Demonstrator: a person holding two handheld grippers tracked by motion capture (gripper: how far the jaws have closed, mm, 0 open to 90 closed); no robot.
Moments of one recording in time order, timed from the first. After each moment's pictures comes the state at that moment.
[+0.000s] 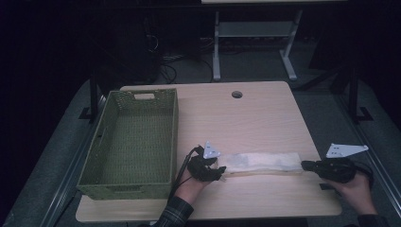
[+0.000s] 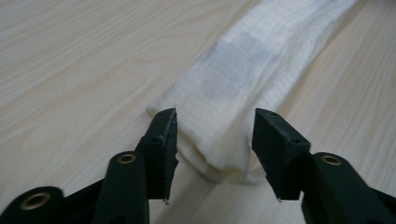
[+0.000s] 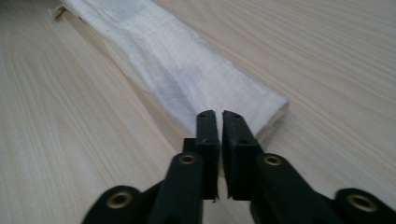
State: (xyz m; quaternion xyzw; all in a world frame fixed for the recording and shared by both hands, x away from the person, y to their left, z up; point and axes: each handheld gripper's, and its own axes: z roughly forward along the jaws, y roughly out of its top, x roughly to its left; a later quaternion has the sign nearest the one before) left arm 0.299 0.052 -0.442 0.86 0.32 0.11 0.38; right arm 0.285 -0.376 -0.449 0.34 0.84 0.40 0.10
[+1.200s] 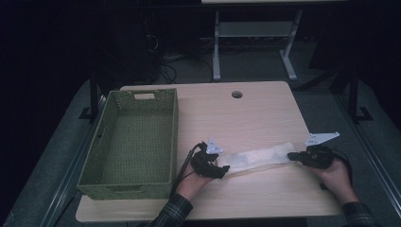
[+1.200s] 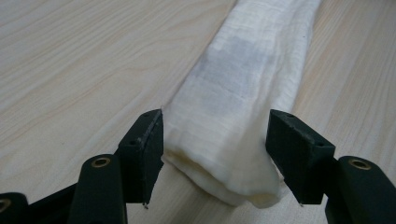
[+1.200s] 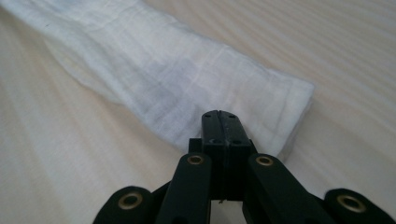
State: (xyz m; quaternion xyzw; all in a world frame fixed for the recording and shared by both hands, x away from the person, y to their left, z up) left arm 0.312 0.046 -0.448 0.87 0.30 0.09 0.37; right arm 0.338 -0.346 -0.468 0.34 0.86 0.36 0.10
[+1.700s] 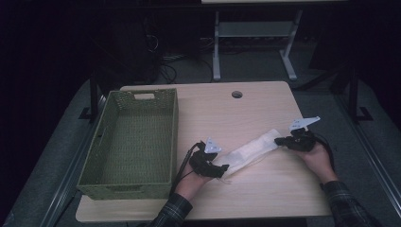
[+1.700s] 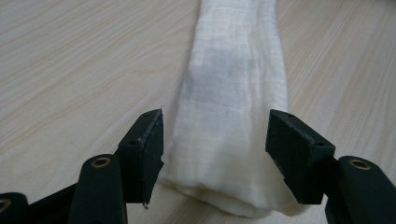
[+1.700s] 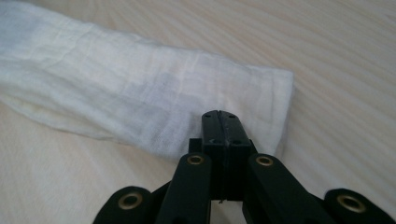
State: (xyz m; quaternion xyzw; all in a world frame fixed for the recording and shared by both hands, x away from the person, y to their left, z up) left arm 0.313 0.049 -0.446 0.87 0.31 0.09 0.38; right arm 0.398 -0.316 -0.469 0.34 0.86 0.36 0.11
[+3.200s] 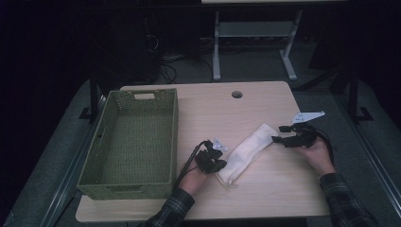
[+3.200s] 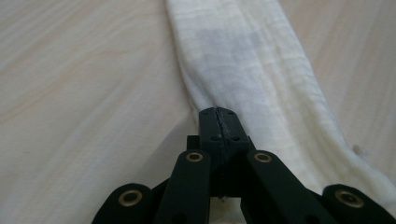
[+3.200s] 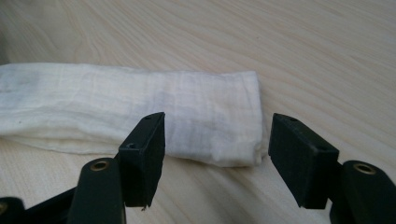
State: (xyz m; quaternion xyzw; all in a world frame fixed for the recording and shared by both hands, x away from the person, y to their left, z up) left arm 0.327 0.033 -0.458 0.90 0.28 0.04 0.33; right arm 0.403 -0.316 -0.452 0.35 0.84 0.40 0.13
